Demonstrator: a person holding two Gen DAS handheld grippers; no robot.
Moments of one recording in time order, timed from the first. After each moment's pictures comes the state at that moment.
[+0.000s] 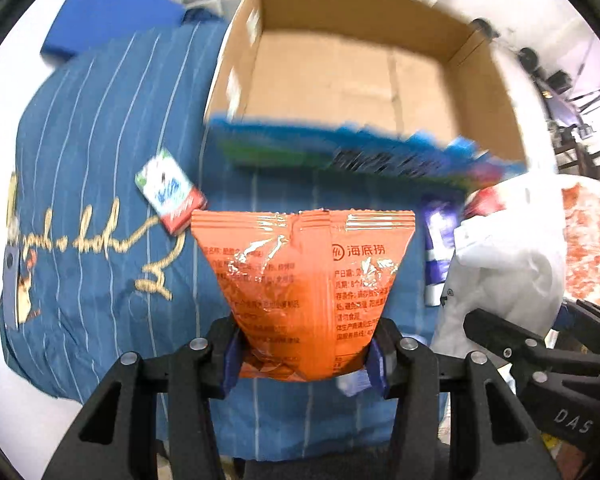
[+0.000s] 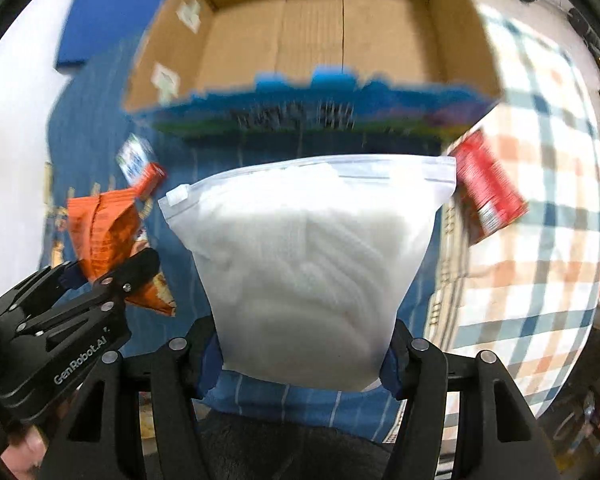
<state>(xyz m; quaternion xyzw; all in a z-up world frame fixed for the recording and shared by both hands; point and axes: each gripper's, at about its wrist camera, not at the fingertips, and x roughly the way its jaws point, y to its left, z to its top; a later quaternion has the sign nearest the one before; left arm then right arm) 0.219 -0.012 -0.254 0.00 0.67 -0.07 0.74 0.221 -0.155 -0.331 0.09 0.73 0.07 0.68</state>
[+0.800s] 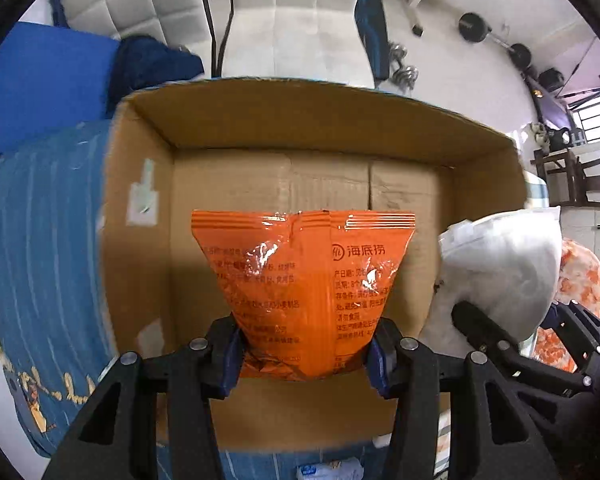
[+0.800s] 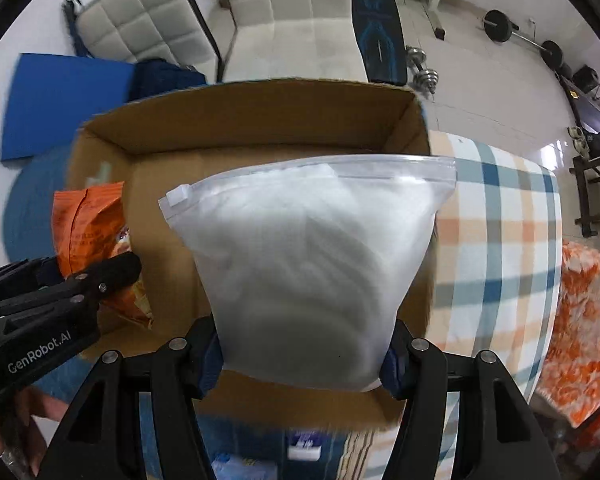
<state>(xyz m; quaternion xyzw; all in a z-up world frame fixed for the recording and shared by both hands) 0.472 -0.084 -0.318 -0.02 0.71 -0.10 0.69 0.455 -0.205 -0.349 0.04 0.69 0.00 0.72</state>
